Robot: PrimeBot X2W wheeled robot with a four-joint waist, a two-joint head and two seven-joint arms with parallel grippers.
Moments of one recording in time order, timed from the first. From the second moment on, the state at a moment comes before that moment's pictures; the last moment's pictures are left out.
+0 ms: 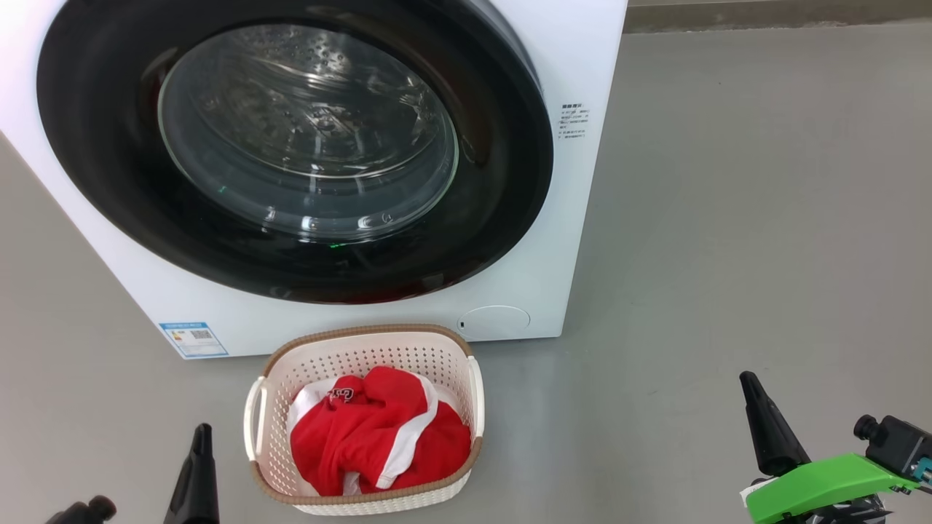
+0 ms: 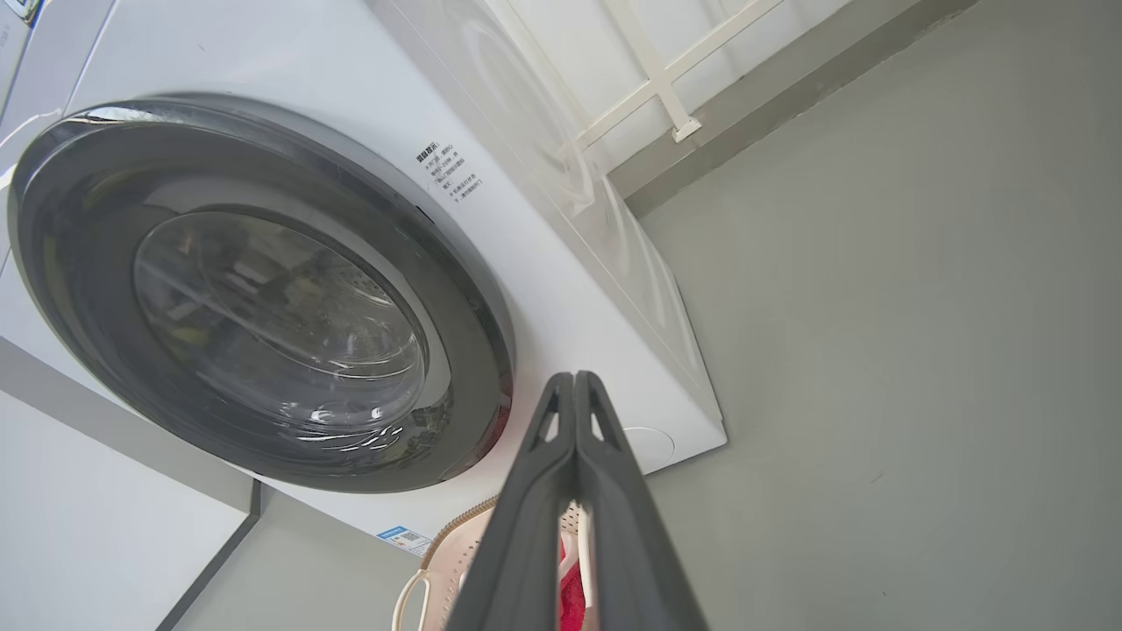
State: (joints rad) left arm 0.02 0.07 -0.05 0.20 -0.79 -0.13 -0.14; right arm -0.06 -0.15 0.03 0.27 0.81 0.13 -0.14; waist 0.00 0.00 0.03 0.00
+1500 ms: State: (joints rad) left arm -0.03 0.06 0.01 0.23 -1.24 -0.13 -0.02; right arm -0.06 -0.10 -0.05 0.27 1.25 0.13 -0.01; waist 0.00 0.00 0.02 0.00
